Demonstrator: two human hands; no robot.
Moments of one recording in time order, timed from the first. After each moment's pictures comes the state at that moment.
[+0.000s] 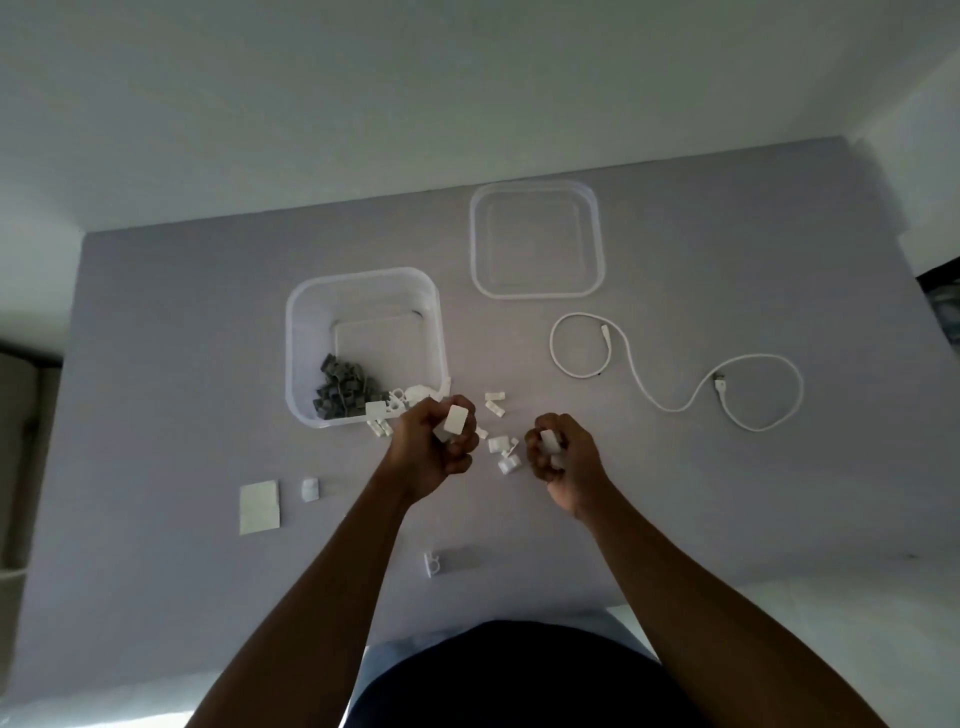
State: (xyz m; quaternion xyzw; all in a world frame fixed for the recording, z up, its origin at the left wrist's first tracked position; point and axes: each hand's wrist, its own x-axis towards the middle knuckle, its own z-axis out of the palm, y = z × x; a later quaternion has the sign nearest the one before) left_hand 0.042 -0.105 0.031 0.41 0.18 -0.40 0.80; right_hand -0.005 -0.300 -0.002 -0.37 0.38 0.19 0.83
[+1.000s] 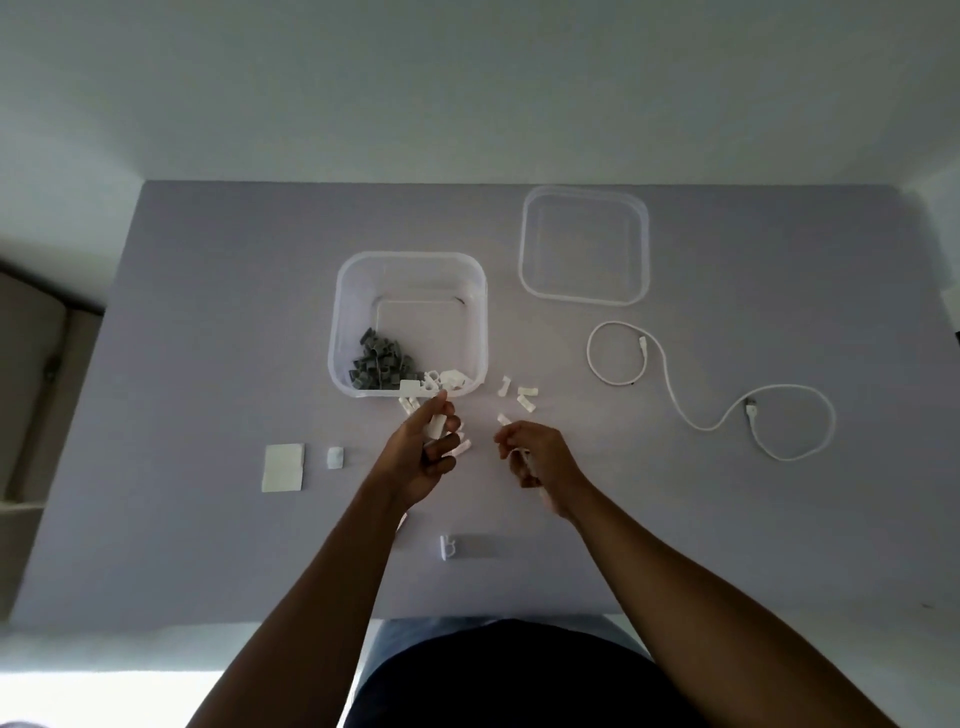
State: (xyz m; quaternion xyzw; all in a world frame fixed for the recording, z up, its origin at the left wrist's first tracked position) left_hand 0.013 -0.056 0.025 0.38 0.29 -0.31 0.83; right_hand -0.002 -0.244 -0.014 -0.62 0.28 0.29 0.68
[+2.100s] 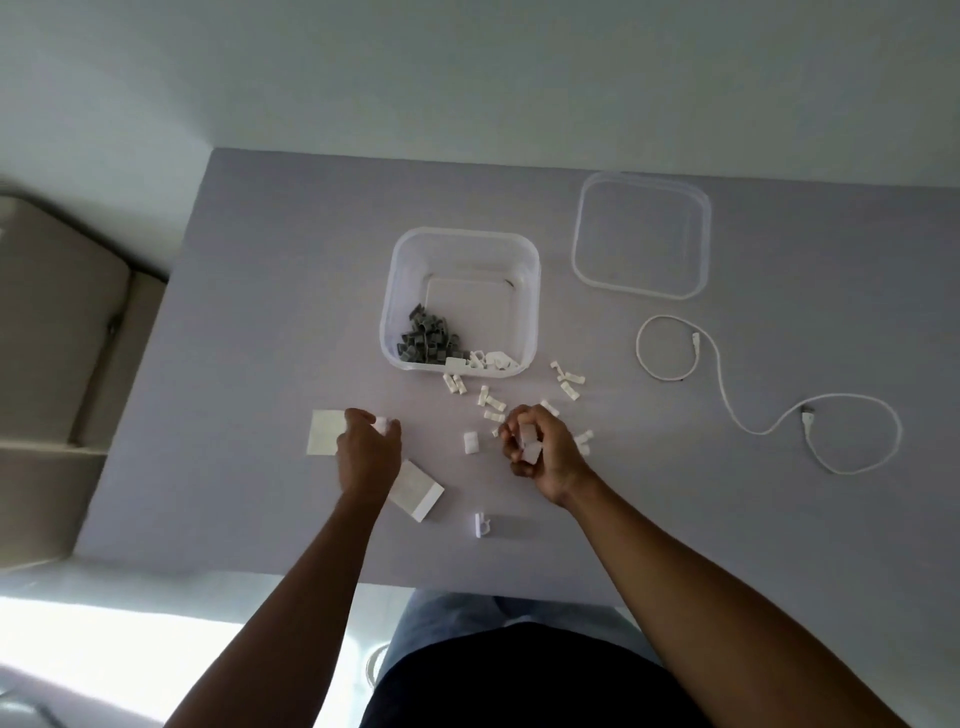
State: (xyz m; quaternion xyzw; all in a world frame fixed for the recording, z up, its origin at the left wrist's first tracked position) left_hand -0.029 0.031 -0.014 0.85 0.40 -0.08 0.35; right_hand -0.007 -0.196 -0.003 -0.48 0.25 0.33 0.77
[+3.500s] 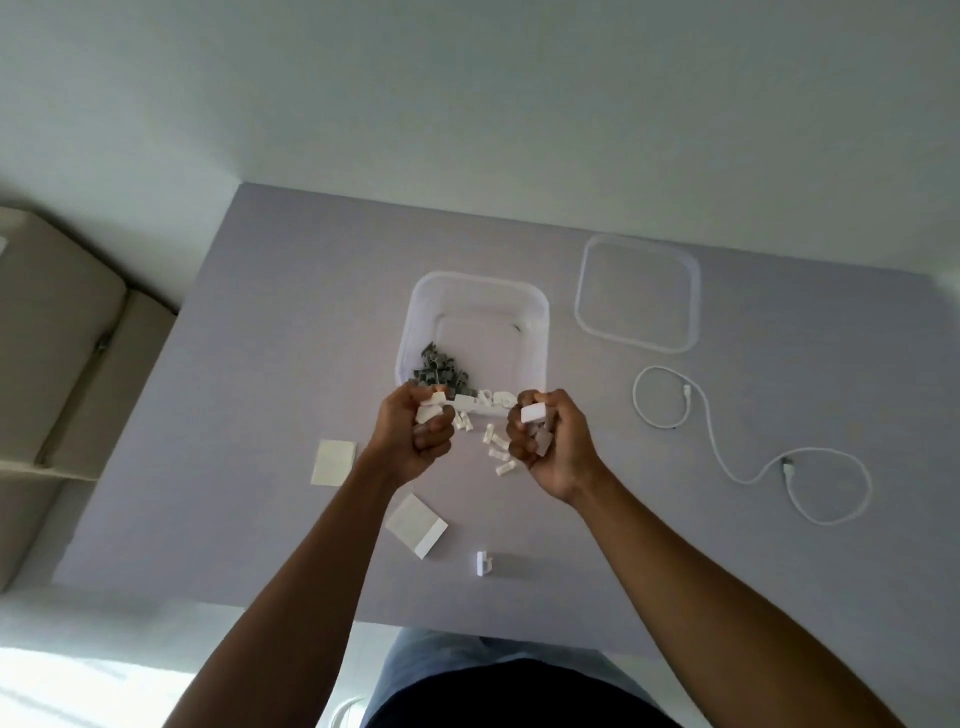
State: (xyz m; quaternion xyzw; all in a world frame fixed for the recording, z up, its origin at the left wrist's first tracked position) left_hand 0.026 0.026 0.049 0.34 0.24 -0.26 0.87; right_hand 0.033 -0.175 0.058 -0.39 0.21 0.30 0.85
